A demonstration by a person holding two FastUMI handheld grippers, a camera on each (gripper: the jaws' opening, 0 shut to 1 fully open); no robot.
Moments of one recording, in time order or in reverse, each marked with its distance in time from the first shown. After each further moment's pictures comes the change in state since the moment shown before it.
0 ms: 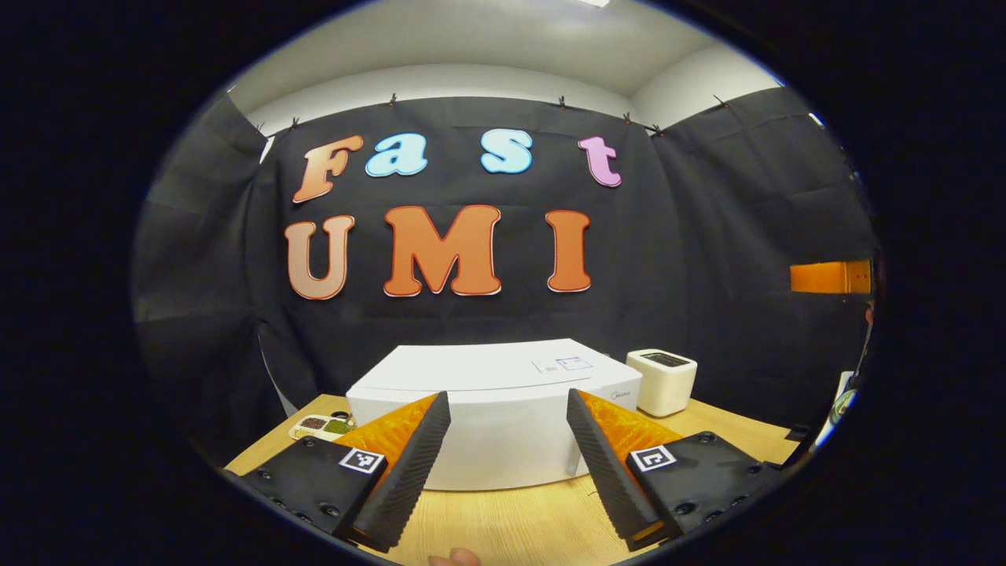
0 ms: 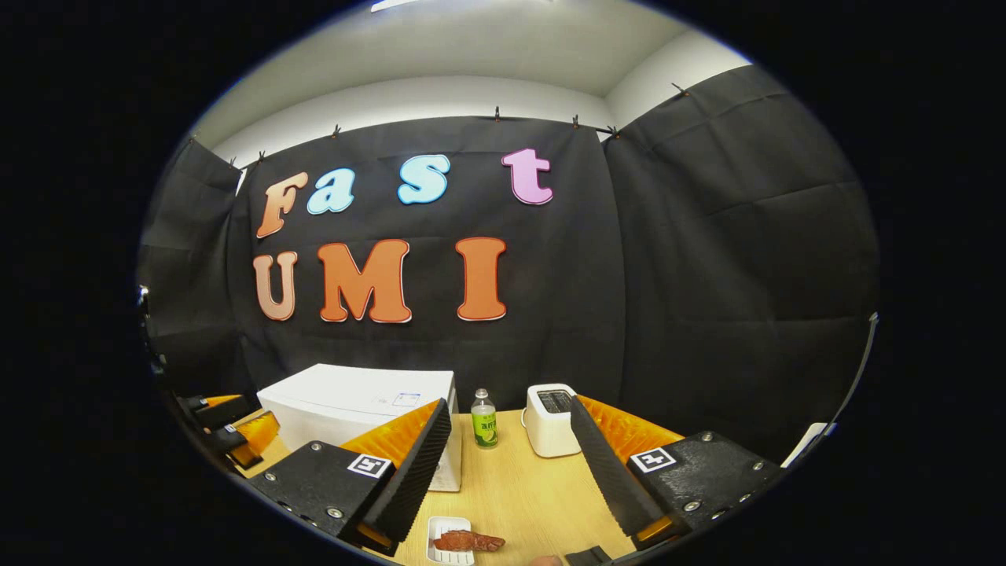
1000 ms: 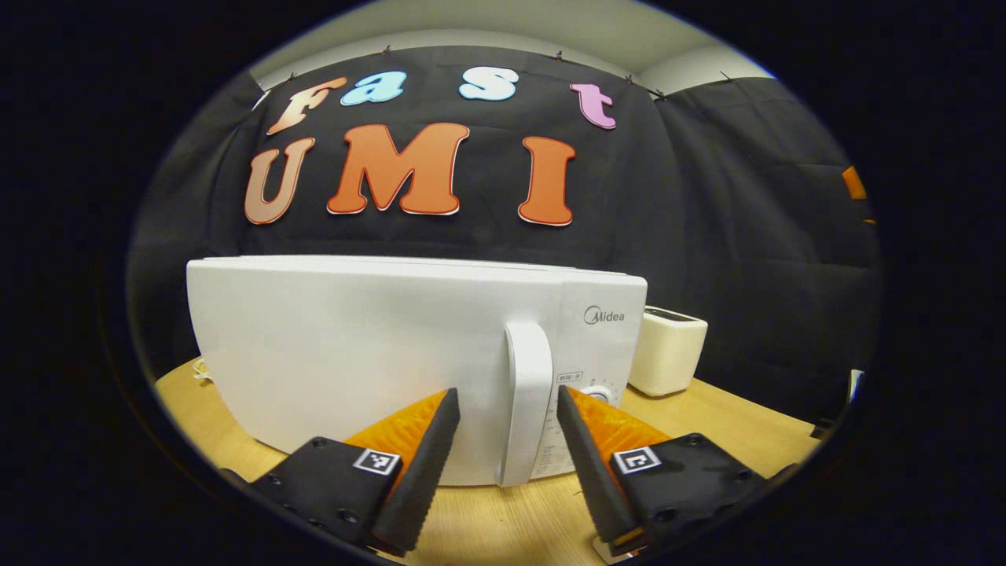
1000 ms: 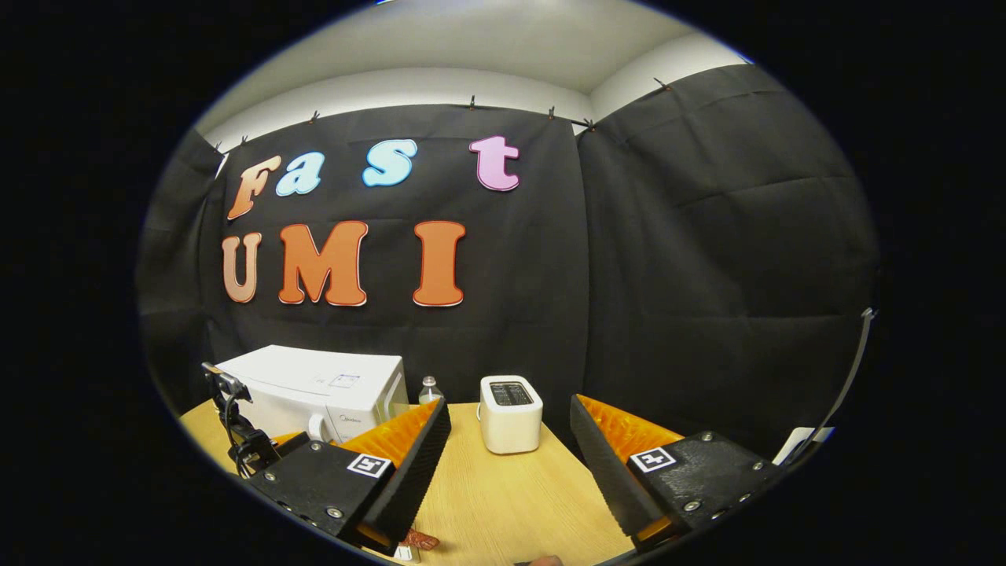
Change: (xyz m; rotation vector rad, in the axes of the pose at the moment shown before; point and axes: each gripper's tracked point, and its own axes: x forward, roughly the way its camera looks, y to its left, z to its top) left arm 0.127 -0.091 -0.140 -0.092 0.083 -0.043; right arm 0.027 -0.066 -0.036 -0.033 0.012 -0.089
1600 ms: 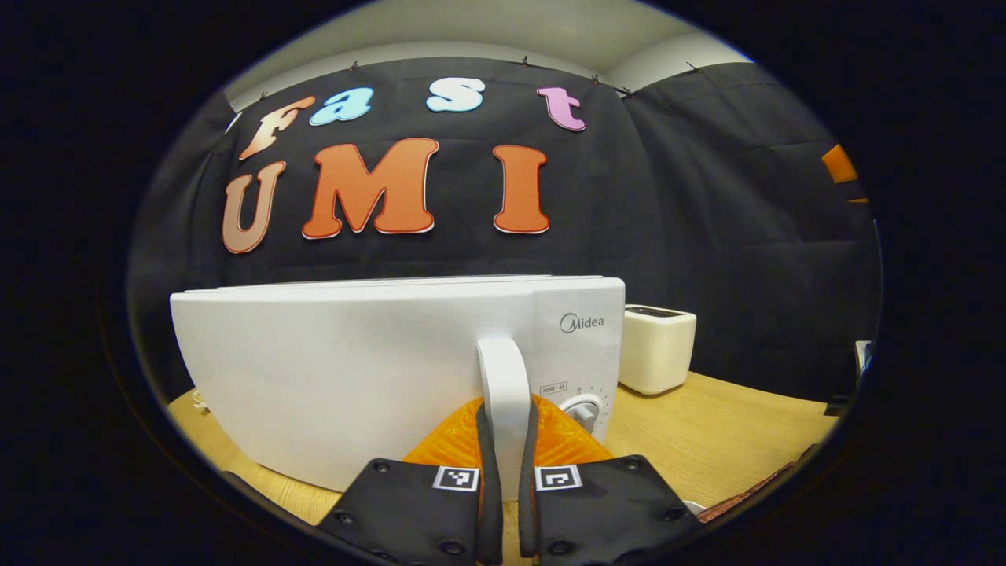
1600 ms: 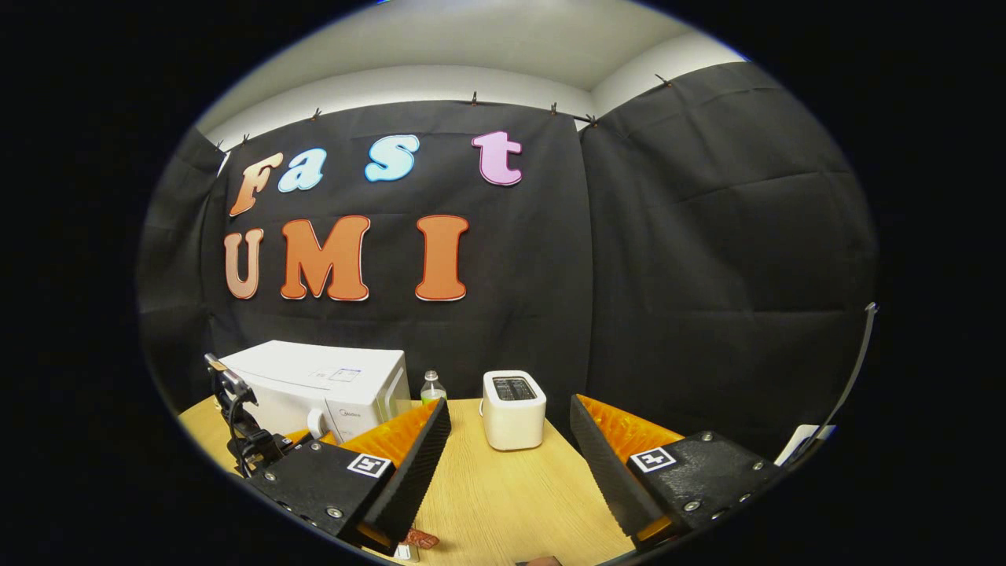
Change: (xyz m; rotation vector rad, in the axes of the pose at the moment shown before) left arm 0.007 -0.011 0.003 0.111 -0.025 -0.053; right arm 0.000 0.002 -0.009 0.002 0.005 0.007
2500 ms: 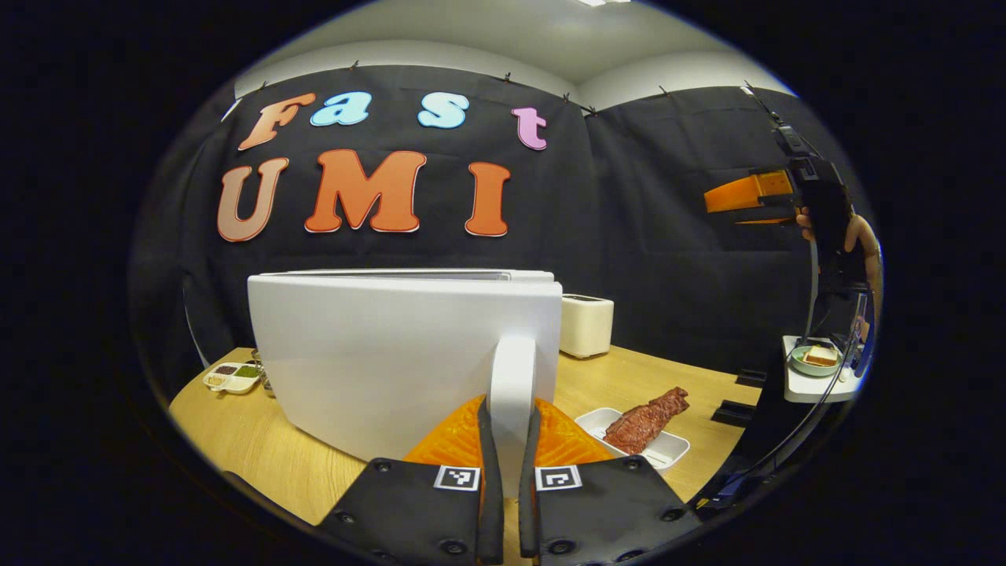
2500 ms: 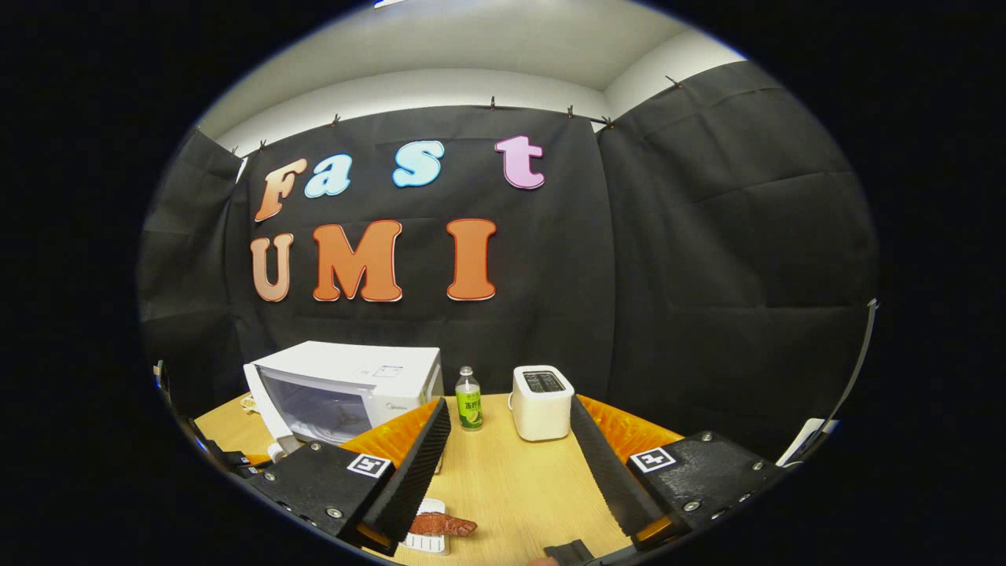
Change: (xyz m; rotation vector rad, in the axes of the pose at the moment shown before) left arm -0.212 0.045 -0.006 -0.056 0.016 -0.222; right arm -0.046 0.042 0.002 0.012 0.006 0.091
